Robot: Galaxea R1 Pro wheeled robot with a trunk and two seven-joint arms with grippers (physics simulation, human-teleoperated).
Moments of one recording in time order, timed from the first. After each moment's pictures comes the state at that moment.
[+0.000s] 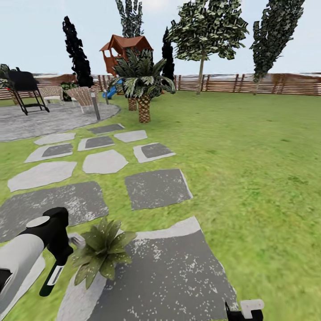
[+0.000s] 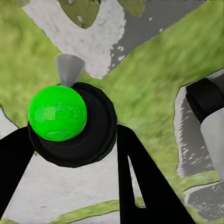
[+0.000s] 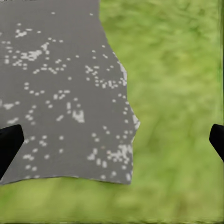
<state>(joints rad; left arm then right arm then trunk) -0.96 0.32 -0.18 -0.43 -1.20 0.82 -1.41 -0.40 -0.10 -0.48 -0.04 0.62 -0.60 -0.11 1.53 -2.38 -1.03</state>
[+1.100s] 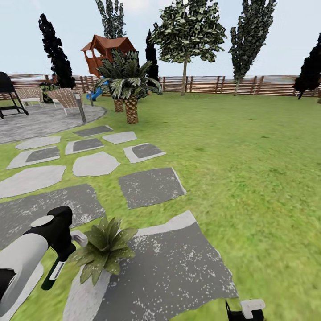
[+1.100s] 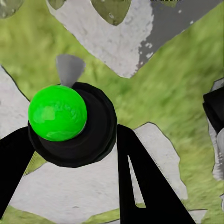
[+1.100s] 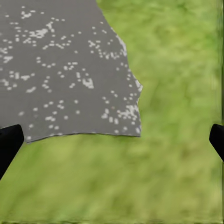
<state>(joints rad) -0.96 0.29 -0.18 -0.45 -1.19 0.85 -1.32 -0.40 -0.11 -0.49 -0.04 0.62 -0.60 -0.11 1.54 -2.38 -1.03</state>
